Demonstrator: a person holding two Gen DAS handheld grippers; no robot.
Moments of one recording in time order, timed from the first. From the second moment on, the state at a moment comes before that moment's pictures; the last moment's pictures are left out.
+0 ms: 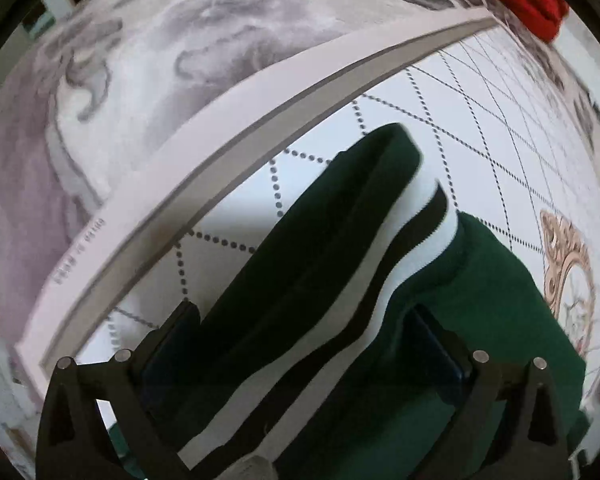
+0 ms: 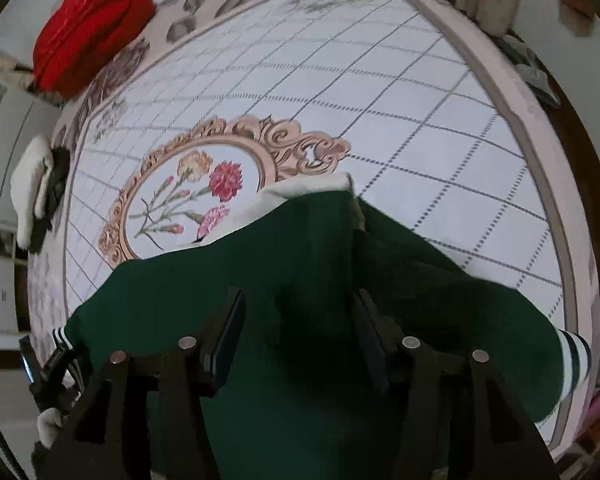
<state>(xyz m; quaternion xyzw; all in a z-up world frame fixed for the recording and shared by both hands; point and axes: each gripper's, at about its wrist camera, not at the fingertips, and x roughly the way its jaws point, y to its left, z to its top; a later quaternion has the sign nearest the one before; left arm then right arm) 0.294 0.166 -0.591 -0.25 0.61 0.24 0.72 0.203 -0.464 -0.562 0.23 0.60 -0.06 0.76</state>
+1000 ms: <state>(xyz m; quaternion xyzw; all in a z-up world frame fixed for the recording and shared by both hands) 0.286 -0.081 -0.549 0.00 0.65 0.08 0.76 0.014 -0.593 -0.607 0.41 0.60 -0.23 0.64</state>
